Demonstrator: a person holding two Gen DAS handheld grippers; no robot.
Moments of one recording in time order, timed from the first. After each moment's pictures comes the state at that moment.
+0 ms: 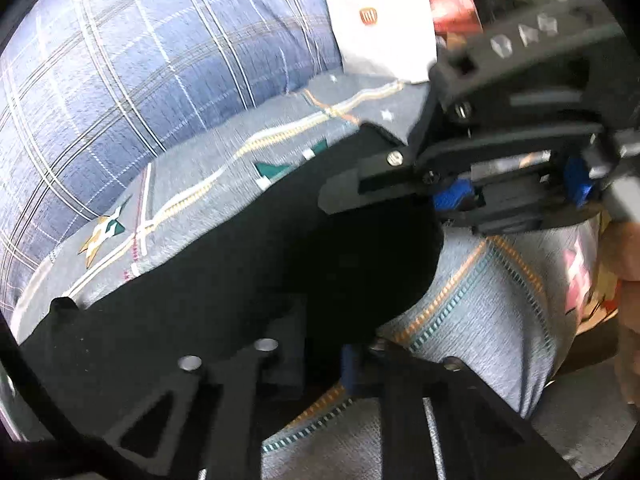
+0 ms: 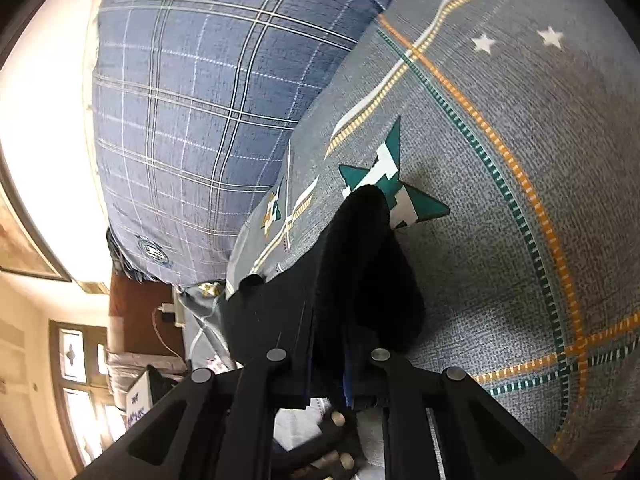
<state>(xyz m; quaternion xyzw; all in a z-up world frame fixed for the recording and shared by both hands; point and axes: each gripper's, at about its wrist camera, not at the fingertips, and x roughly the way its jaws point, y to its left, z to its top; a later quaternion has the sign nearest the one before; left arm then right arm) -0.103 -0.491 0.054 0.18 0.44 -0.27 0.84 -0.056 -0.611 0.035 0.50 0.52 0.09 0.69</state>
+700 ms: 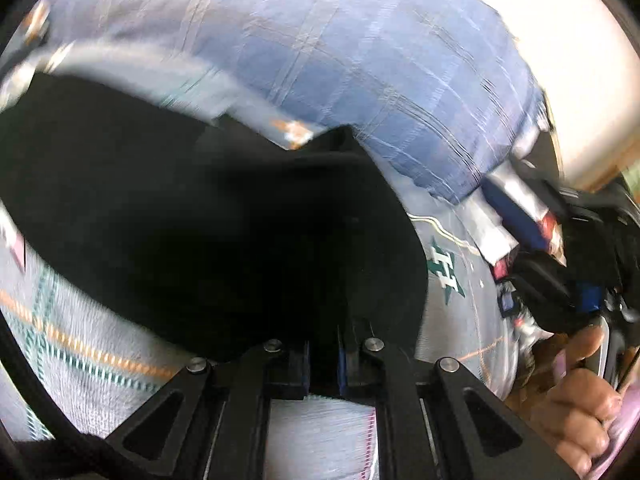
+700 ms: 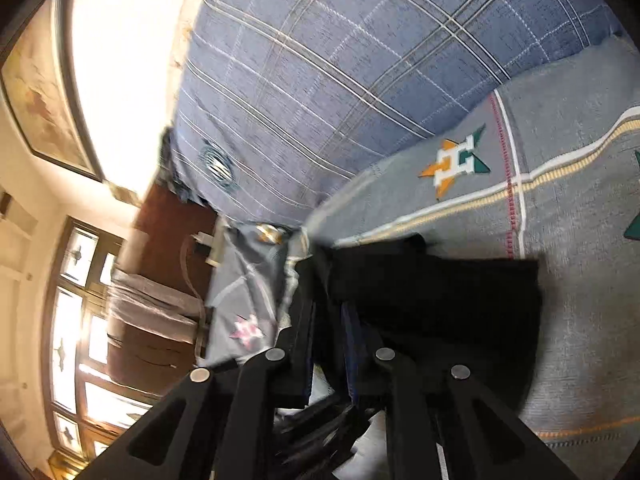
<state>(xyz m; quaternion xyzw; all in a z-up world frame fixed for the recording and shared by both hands) -0.092 -0.233 0.040 -0.27 0.47 -0.18 0.82 0.004 -0.433 0.102 0.41 0.45 0.23 0.76</state>
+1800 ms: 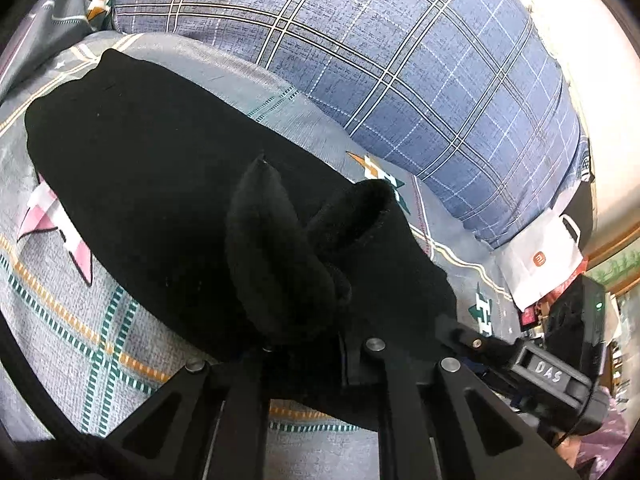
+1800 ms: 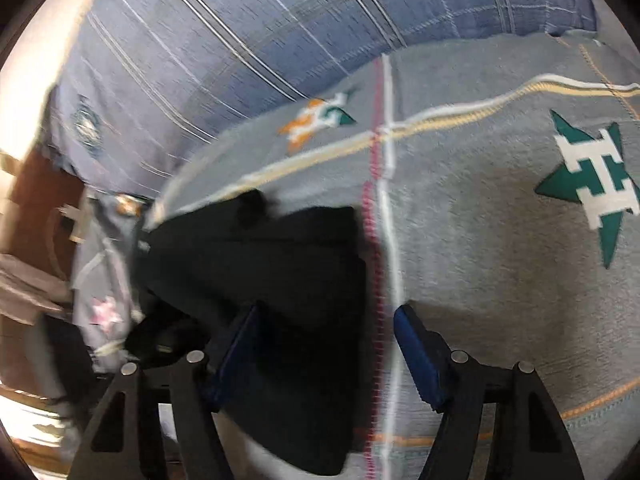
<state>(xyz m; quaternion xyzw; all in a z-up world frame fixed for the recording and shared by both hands) -0.069 -0.192 0.040 -0.28 0.47 -0.08 0.84 -0.008 -0.410 0.033 0.24 0.59 0.06 0.76</state>
